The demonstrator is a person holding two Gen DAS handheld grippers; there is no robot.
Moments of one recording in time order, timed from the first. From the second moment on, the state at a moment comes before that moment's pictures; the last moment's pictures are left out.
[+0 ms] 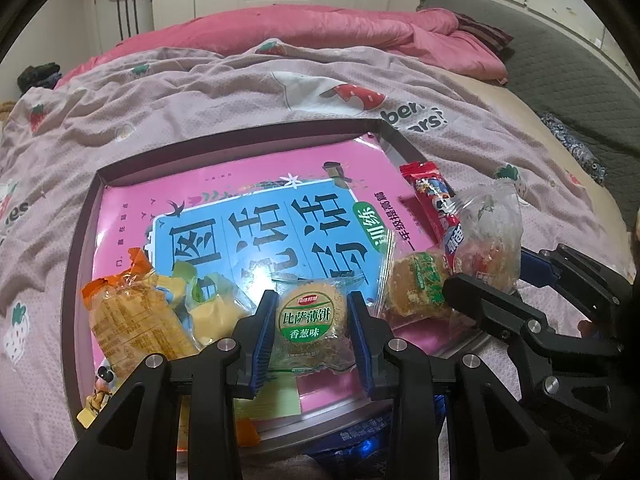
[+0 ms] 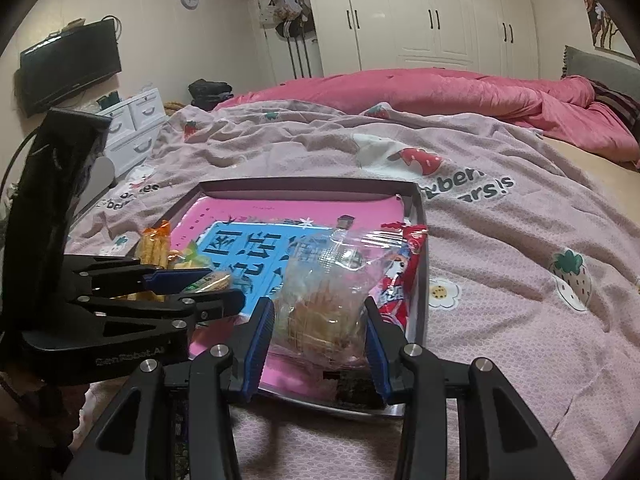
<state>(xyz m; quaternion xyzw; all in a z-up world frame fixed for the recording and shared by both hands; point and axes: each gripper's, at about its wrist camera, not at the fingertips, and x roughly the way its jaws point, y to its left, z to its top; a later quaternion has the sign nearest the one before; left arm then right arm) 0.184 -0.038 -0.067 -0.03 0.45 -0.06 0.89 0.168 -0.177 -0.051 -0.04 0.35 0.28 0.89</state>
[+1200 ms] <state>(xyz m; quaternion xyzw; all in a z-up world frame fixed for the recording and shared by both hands) 0.183 -0.038 -0.065 -0.03 0.46 -0.06 0.89 0.171 -0.179 -0.054 -0.03 0.37 0.27 0.89</state>
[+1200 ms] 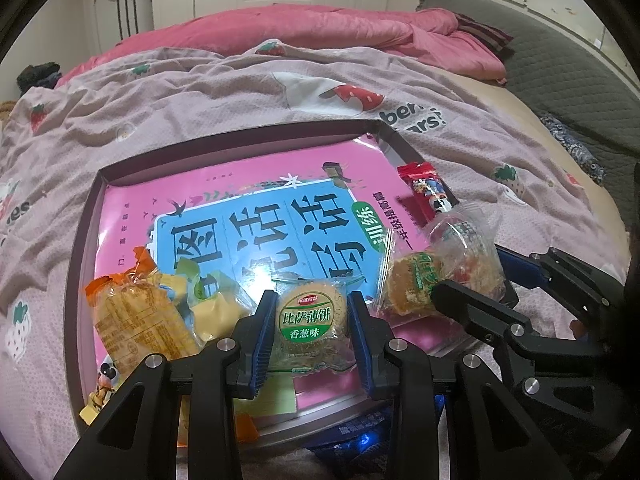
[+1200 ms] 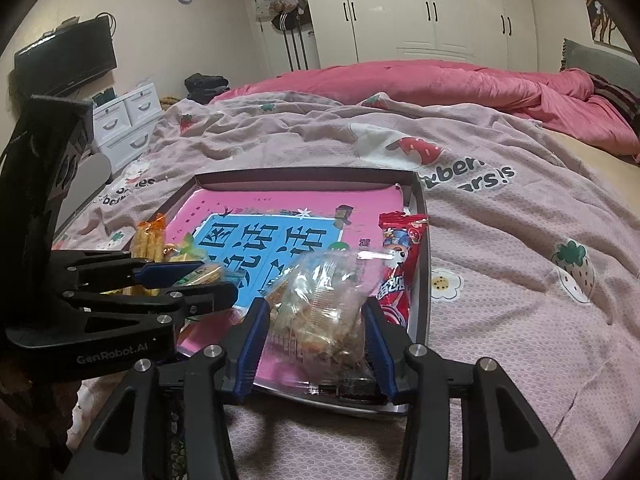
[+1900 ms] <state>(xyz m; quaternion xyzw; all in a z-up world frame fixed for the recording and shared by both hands) 0.174 -0.035 -0.049 -0.03 0.44 -0.06 0.89 0.170 -0.191 -0.043 -0.02 0.35 0.25 0.90</state>
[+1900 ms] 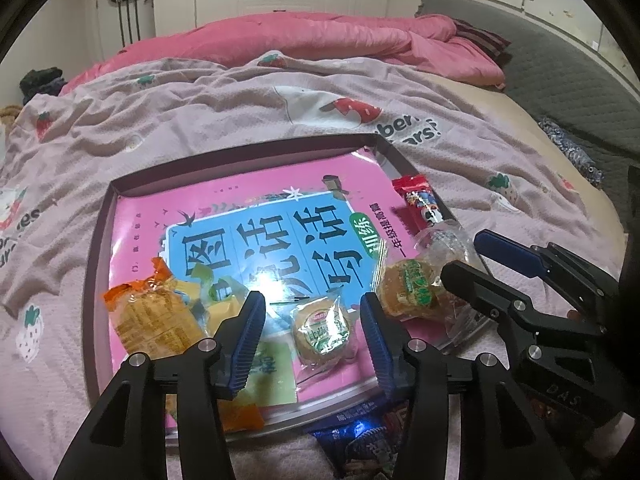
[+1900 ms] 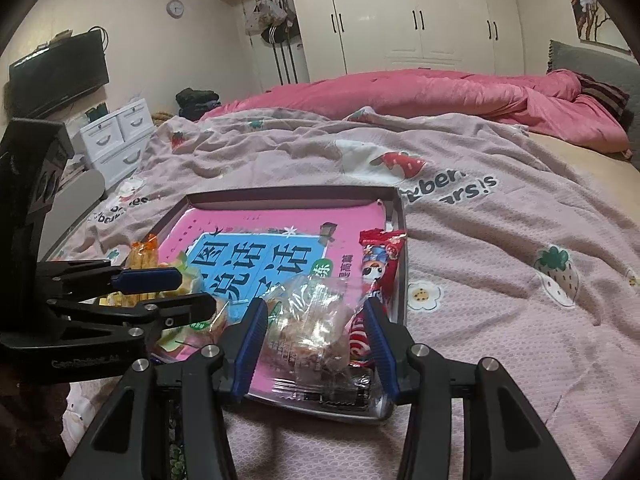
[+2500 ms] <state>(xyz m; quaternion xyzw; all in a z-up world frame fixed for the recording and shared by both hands) 0.160 -0.025 -0.022 -0.03 0.42 -0.05 0.91 0.161 -0.198 -0.025 -0.01 0.31 0.25 0.92</state>
